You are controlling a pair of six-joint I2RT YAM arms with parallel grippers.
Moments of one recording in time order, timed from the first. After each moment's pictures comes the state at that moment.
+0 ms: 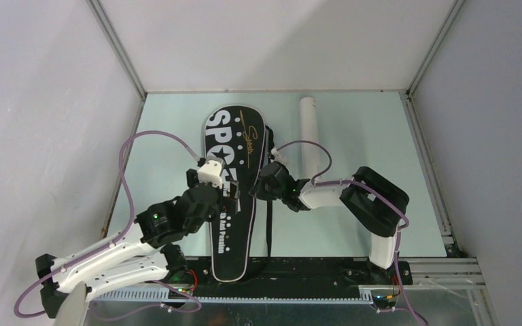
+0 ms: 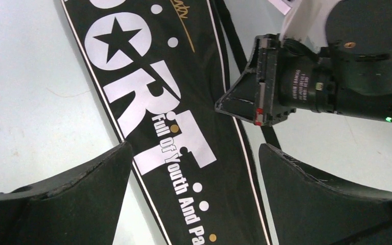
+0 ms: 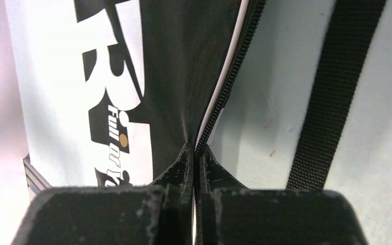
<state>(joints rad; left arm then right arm) -1.04 0.70 0.72 -0.58 -0.60 -0.40 0.94 1.87 0.94 0.24 0.11 1.04</state>
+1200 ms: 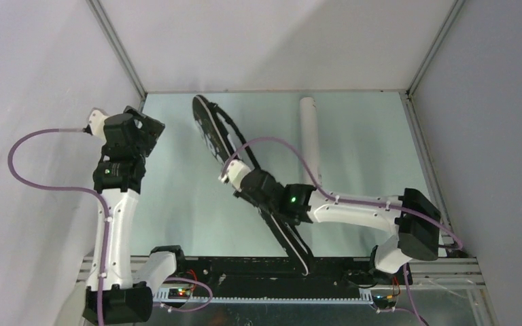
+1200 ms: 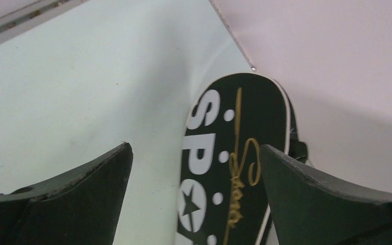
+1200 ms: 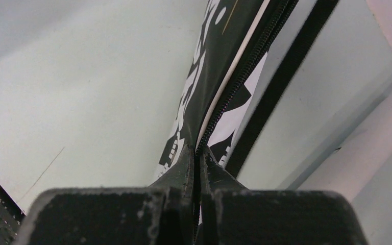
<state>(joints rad) 0.05 0.97 1.19 -0.69 -0.33 -0.84 1.19 1.57 1.20 -0.22 0.39 -0.07</state>
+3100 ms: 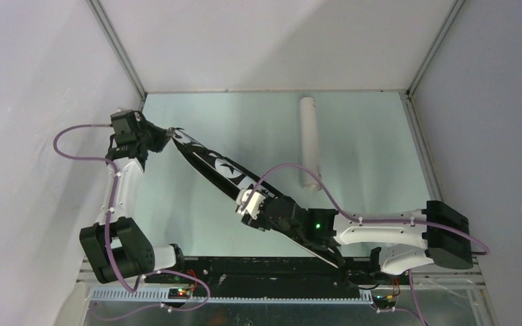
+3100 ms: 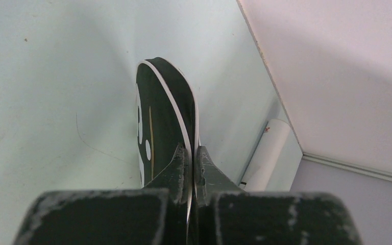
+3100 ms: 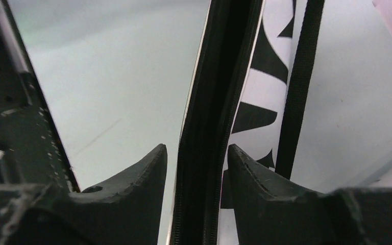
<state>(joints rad) 0.24 1.29 1.05 -0.36 0.23 -0.89 1.34 1.38 0.83 0.10 0.34 -0.18</state>
